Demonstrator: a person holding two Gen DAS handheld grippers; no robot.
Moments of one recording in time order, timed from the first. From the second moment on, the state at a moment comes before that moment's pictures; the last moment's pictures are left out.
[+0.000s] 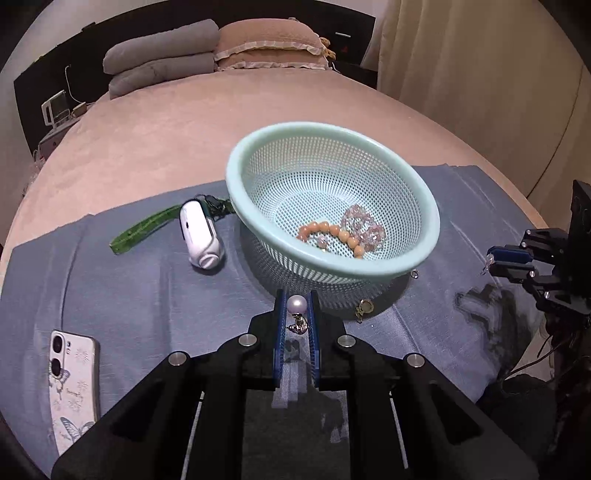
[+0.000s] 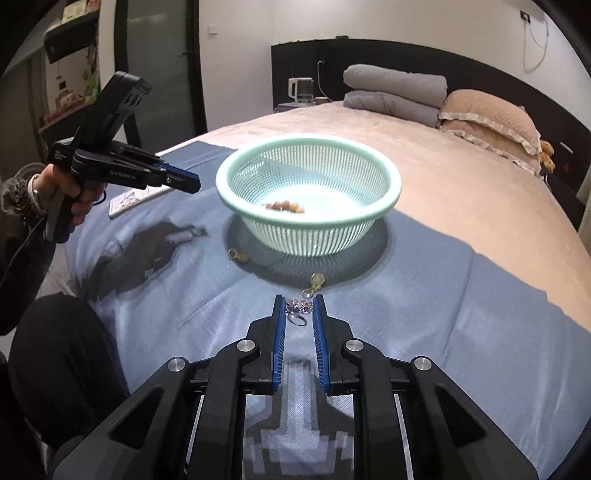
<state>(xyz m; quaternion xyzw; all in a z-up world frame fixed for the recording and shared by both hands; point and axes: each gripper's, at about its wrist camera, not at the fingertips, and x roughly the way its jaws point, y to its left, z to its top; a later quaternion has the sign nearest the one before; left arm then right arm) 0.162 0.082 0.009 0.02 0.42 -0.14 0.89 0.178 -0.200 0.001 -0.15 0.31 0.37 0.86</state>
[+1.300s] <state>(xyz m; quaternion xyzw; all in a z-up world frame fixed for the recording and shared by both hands) 0.260 -0.002 -0.014 0.10 0.43 -0.20 0.87 0.261 -0.122 -0.010 -0.19 0.30 0.40 0.84</state>
